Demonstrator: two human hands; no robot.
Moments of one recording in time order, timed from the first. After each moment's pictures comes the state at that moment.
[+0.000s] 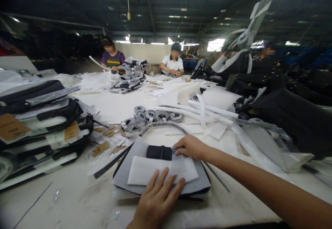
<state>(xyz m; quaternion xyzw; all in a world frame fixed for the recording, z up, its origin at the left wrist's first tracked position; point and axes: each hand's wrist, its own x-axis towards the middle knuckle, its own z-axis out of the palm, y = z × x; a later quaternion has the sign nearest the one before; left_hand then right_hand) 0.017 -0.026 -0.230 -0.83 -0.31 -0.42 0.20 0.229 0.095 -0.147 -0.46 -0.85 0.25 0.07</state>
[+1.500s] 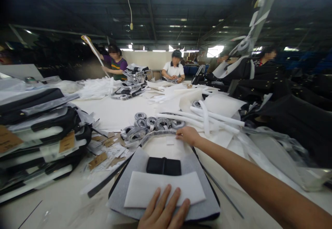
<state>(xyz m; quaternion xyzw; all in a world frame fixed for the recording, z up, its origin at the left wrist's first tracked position) 0.045 -0.009 -0.259 -0.70 -0.33 -0.59 0.24 0.239 0.198 -0.167 -0.54 -0.84 0.03 0.05</state>
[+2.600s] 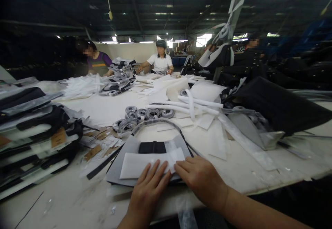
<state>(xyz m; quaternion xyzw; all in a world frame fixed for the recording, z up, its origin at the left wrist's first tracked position) 0.013 -0.027 -0.232 -0.85 -0.32 -0.38 0.17 0.222 -0.045 -0.142 -0.40 -0.88 -0.18 0.20</state>
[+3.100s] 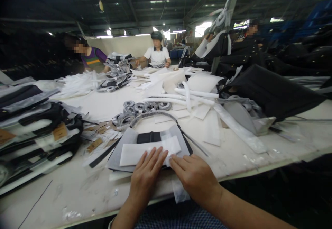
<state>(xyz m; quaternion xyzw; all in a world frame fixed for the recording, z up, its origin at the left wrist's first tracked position) 0.011 -0.033 -0.223 -0.87 -0.35 -0.31 0.16 0.213 -0.081 -0.166 -0.44 -0.85 -0.19 0.22</state>
